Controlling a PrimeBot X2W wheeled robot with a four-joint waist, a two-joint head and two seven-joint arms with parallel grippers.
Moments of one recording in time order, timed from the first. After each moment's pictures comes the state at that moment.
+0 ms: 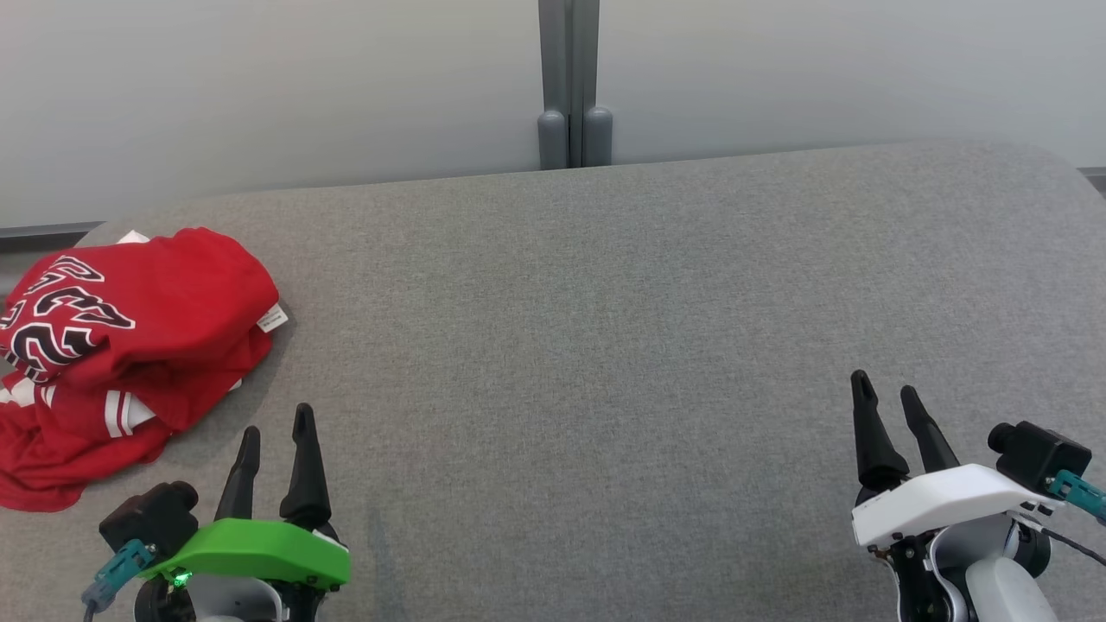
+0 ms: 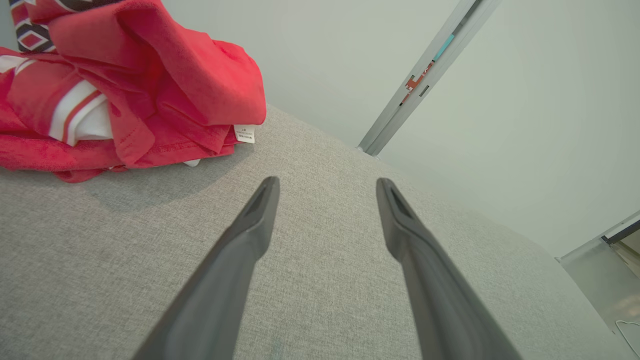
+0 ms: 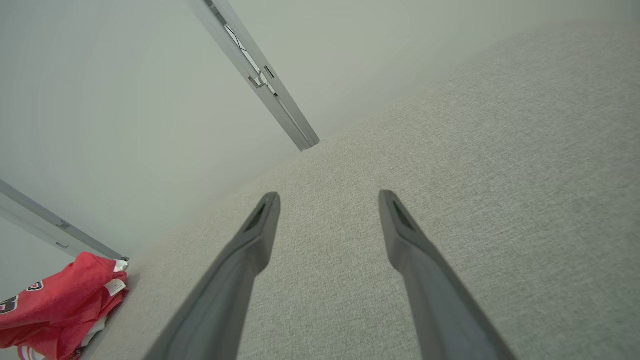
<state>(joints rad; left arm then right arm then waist) -0.05 0.08 -0.08 0.20 -0.66 0.00 -0.12 -0.06 -0.04 -0.04 0.22 0.57 0.13 -0.09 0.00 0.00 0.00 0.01</state>
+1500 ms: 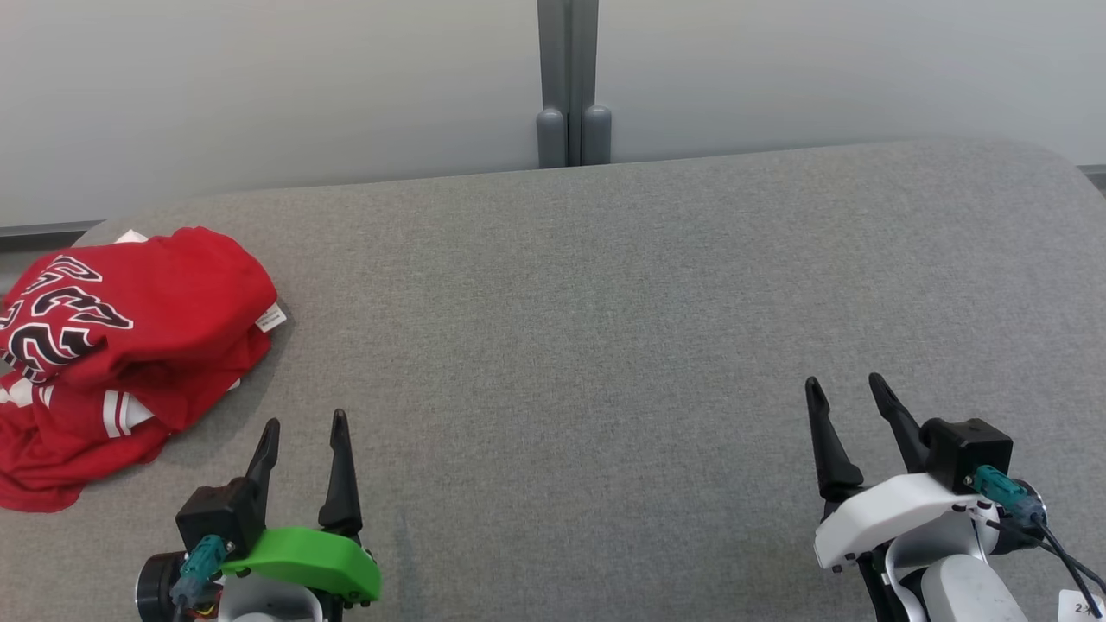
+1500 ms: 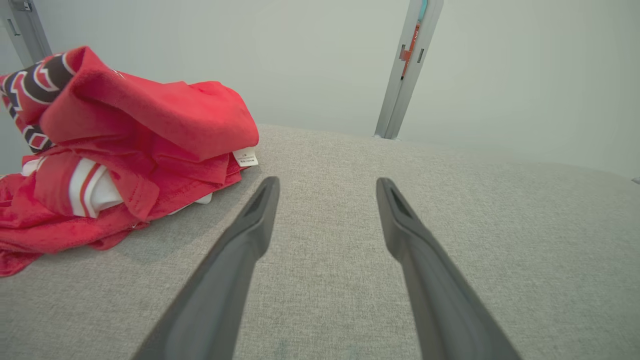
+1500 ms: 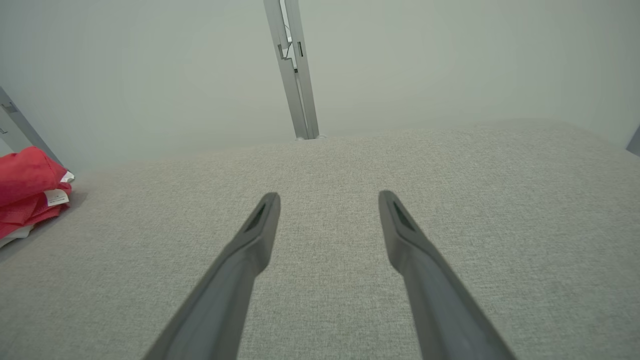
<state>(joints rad) -0.06 0.08 -0.13 0.26 -0.32 0.02 -0.20 -0.07 -0.05 0.03 0.22 0.18 0.13 -0.14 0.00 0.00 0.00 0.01</state>
